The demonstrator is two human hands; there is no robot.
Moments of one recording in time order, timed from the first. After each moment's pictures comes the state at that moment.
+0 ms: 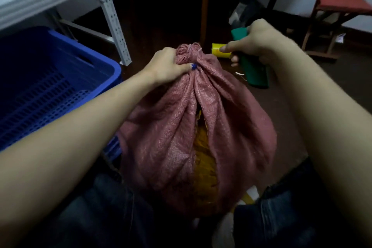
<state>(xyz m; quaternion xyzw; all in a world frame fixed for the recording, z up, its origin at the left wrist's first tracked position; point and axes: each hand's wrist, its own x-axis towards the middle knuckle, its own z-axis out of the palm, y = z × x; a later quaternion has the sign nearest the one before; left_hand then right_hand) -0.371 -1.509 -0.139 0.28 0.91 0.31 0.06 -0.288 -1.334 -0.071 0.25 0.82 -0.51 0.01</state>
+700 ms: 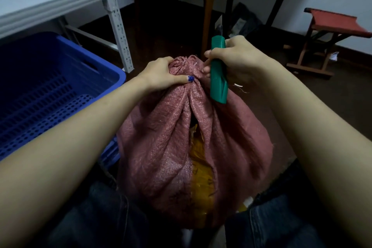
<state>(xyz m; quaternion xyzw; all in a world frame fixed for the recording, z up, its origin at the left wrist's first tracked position) -0.373 -1.531 -0.128 0.24 0.91 0.32 0.10 -0.303 -1.367 -0.079 0.15 0.78 -0.61 -0.02</state>
